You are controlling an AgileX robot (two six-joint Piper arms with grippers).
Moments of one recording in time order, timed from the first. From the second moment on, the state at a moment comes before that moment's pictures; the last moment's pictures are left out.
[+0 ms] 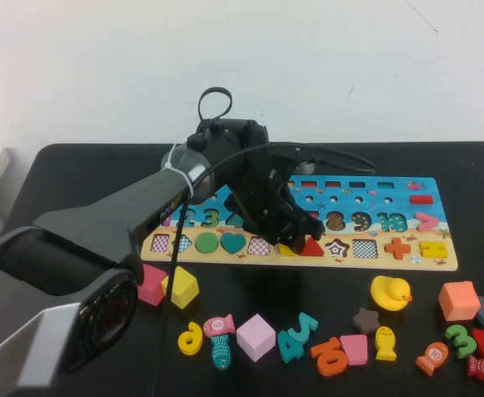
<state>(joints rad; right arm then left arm) -0.11 -0.01 0.02 -0.12 0.41 -0.03 -0.52 2.45 -2.14 -0.27 0.99 0.08</state>
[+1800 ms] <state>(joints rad) -0.11 -0.01 0.02 -0.12 0.41 -0.03 -0.52 2.47 -2.18 -0.22 1.01 0.09</state>
